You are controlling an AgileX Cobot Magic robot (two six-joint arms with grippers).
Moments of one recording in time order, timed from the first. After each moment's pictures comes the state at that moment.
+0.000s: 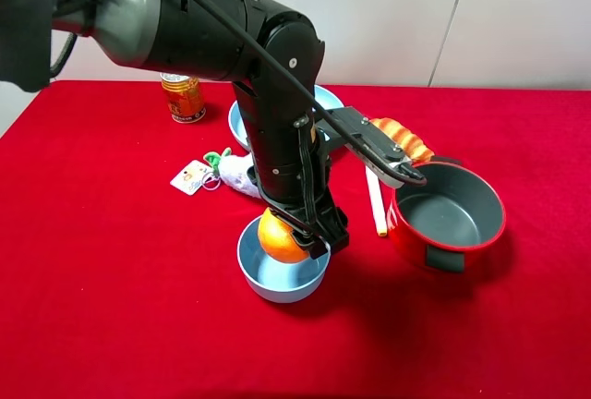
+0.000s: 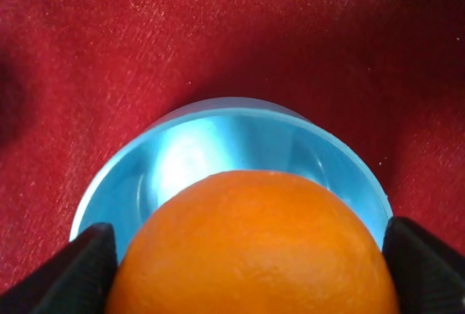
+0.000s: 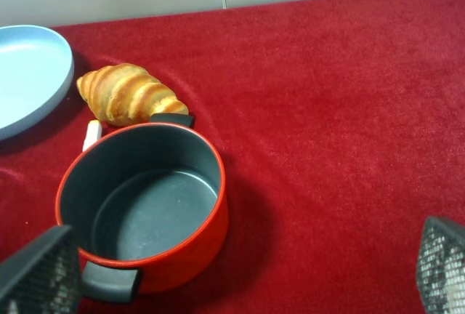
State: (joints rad) left arm -0.92 1.96 -1.34 -0.01 0.77 0.14; right arm -0.10 -0.01 -0.50 0.11 1.03 -0.04
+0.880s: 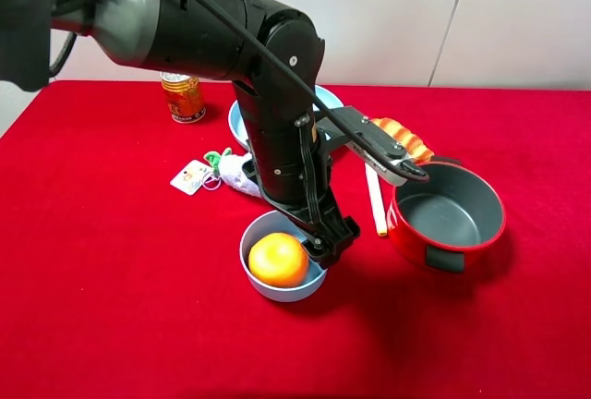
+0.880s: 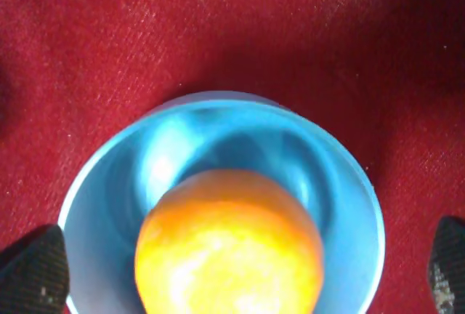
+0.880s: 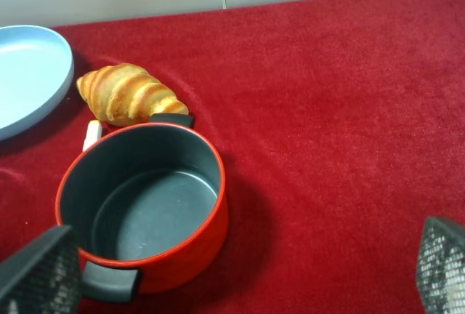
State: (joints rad) left arm -0.92 1.96 -1.35 -0.02 0.79 0.13; right arm -0.10 -0.01 -0.50 0.11 1.03 -0.04
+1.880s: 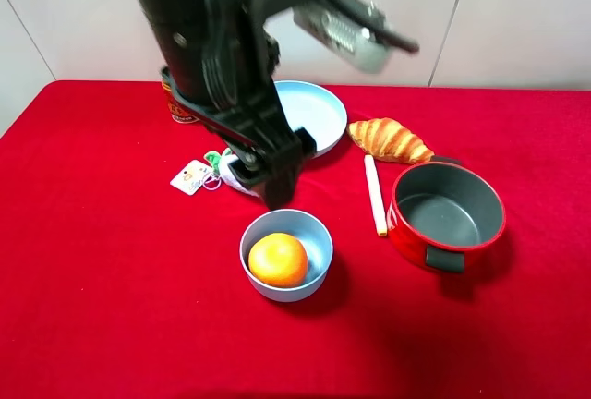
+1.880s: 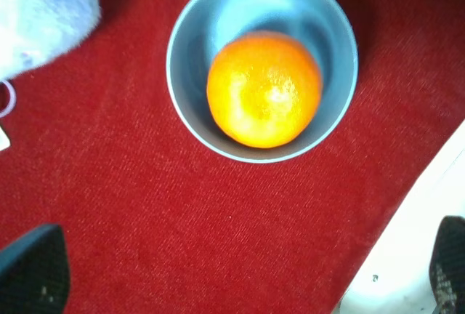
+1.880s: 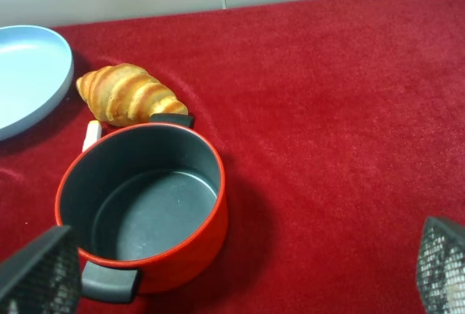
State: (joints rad) left arm -0.92 1.64 -1.46 0.07 1.17 0.06; right arm -0.10 -0.01 -0.50 0.11 1.03 -0.04
